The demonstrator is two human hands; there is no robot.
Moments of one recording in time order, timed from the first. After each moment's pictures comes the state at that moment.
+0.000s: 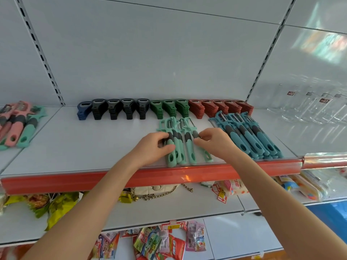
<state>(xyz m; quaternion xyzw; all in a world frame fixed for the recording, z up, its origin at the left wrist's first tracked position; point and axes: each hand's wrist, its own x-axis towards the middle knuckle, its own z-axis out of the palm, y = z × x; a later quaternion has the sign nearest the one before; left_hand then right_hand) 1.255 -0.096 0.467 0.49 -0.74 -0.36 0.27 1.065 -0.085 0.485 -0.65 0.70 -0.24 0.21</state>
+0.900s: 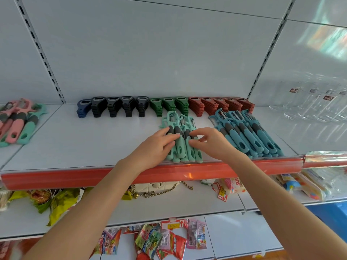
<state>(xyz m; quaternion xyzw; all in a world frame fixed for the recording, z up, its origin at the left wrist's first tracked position) 1.244 -0.095 0.456 0.47 -0.83 -0.21 0.20 1.058 -0.089 0.474 -0.71 0.63 -0.23 0.22</state>
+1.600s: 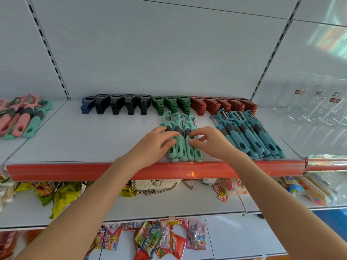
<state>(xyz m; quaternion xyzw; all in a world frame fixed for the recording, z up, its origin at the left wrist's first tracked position) 1.246 -0.089 0.457 0.48 -0.83 -0.19 0.21 1.056 -0.089 0.476 -0.73 0.61 -0.21 0.21</state>
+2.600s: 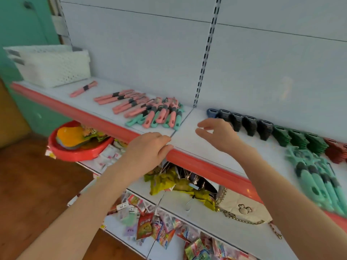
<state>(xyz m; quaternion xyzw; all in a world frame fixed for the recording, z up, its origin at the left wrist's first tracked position) 1.520 0.035 0.480 0.67 -0.70 0.06 0.22 1.352 -0.094 0.506 -0.86 0.41 -0.22 0.20</state>
